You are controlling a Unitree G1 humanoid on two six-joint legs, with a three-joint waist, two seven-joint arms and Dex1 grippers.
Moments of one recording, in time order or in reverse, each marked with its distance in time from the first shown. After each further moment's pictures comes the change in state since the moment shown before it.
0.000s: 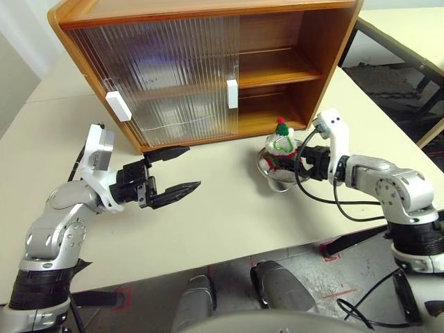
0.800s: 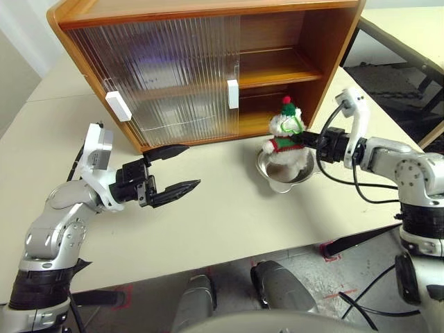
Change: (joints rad) left arm -0.002 0.000 0.003 -0.003 -0.002 0.000 0.008; right arm -0.125 -0.010 -0.183 0.101 0.142 0.083 0.069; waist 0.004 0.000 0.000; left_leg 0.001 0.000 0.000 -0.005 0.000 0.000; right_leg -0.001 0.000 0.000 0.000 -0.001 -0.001
